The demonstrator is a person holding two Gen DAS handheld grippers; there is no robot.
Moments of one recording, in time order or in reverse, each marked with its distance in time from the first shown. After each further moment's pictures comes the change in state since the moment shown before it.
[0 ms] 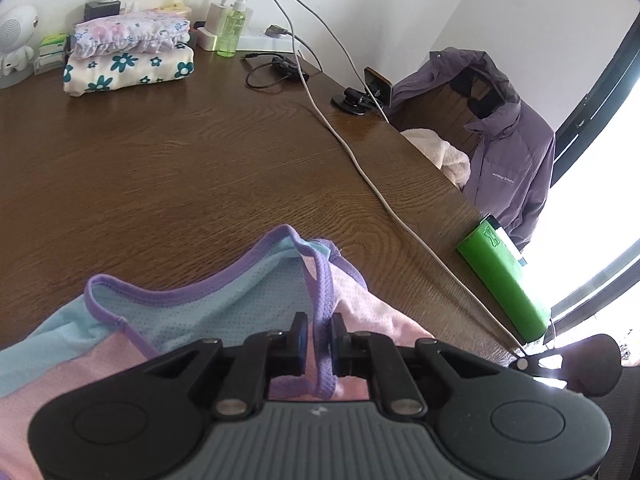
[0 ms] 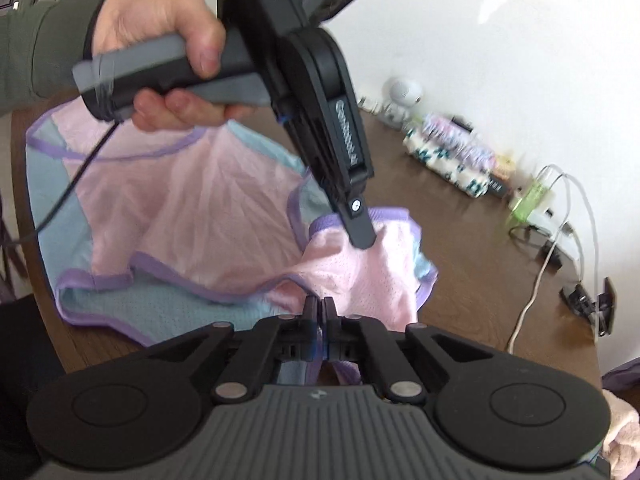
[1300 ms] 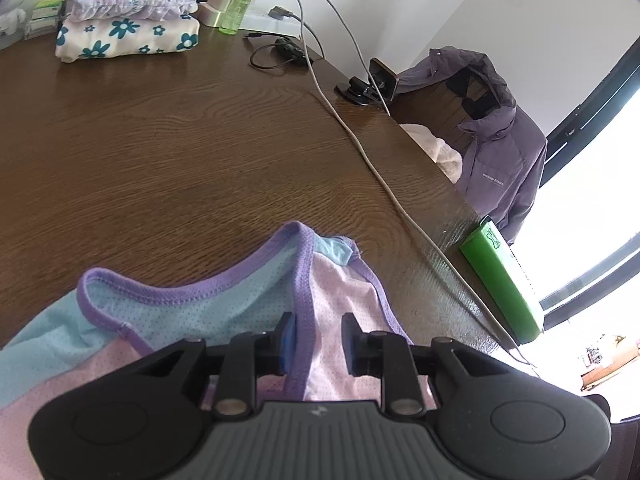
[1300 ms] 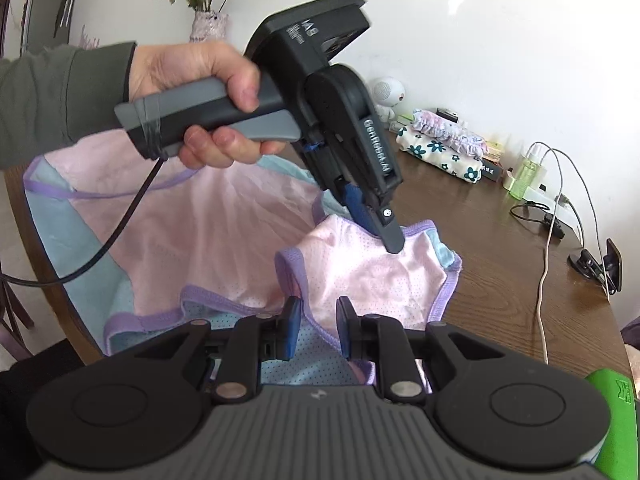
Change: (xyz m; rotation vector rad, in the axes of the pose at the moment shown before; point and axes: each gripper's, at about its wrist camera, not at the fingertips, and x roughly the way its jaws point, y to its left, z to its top) left arm 0.021 0.029 0.002 -0.052 0.035 -0.077; right arm 0.006 0.033 -0.002 0.115 -0.005 -0.027
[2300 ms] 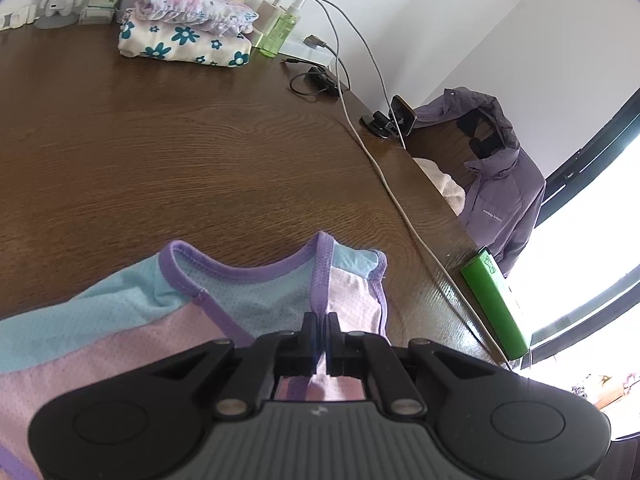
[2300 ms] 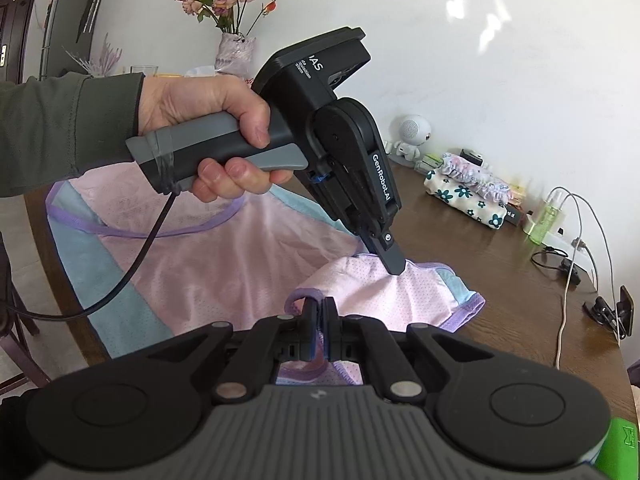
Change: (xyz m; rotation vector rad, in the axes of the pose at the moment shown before) left arm -0.043 0.034 -0.019 -0.101 -0.083 -0.029; right arm -0.008 0.027 0.028 -0.034 -0.084 0.035
